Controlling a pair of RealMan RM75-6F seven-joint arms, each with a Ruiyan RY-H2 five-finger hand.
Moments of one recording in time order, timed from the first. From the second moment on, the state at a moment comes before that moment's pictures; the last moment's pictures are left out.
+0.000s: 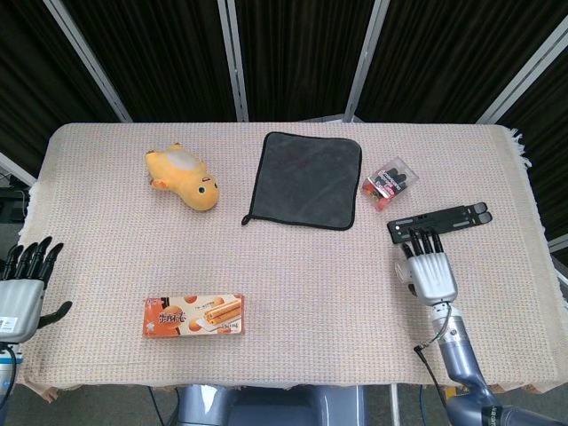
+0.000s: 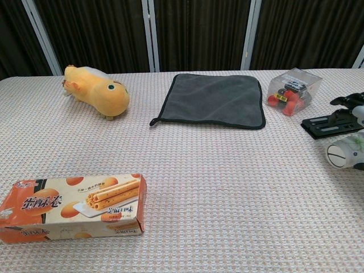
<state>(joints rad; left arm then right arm) -0.12 -1.18 -0.04 -1.60 1.45 1.45 0.24 0.43 -1.57 0.08 -1.28 -1.26 1.26 -0.53</state>
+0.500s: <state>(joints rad) -0.12 -1.18 -0.04 -1.61 1.46 1.45 0.25 0.42 -1.63 0.09 -1.17 -1.27 1.23 -0.51</state>
